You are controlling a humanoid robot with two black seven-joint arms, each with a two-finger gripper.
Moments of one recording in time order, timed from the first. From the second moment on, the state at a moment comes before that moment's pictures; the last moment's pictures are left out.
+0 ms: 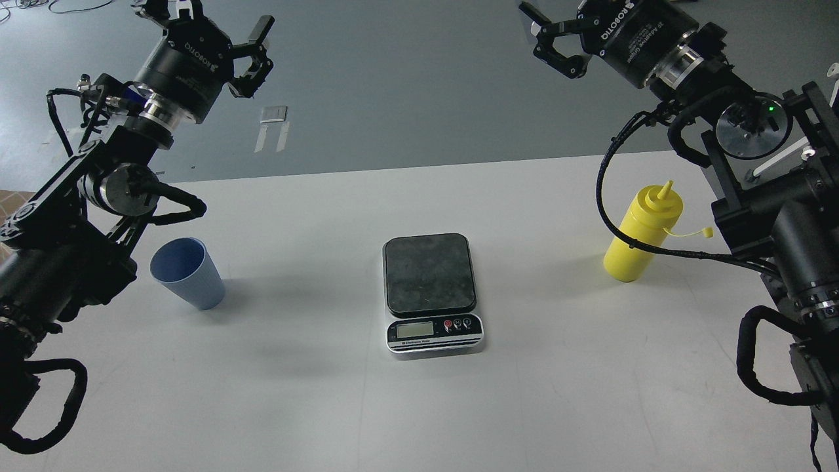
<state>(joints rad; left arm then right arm) -0.89 0.40 -0.87 -0.78 0.27 -0.49 -0.36 0.85 -0.13 1.40 0.95 -0.31 0.49 -0.32</state>
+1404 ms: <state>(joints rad) -0.90 0.41 -0.85 -0.79 0.30 -0.49 -0.36 0.84 -0.13 1.40 0.95 -0.31 0.49 -0.32</state>
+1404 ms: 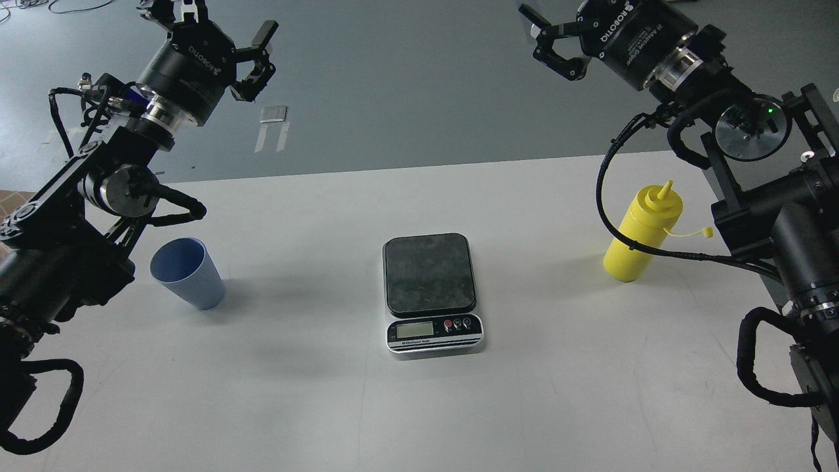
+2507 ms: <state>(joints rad) -0.98 0.68 -0.85 -1.07 1.04 -0.49 -0.37 0.82 -0.13 1.40 0.98 -0.31 0.49 -0.32</state>
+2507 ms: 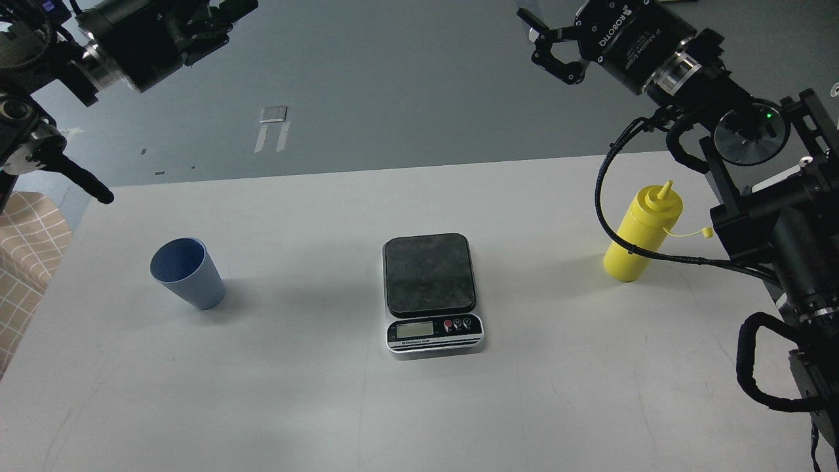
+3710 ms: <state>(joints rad) -0.96 1.11 -0.71 -1.37 1.49 -0.49 -0.38 0.82 -0.11 1.39 0.98 -0.31 0.49 -0.33</state>
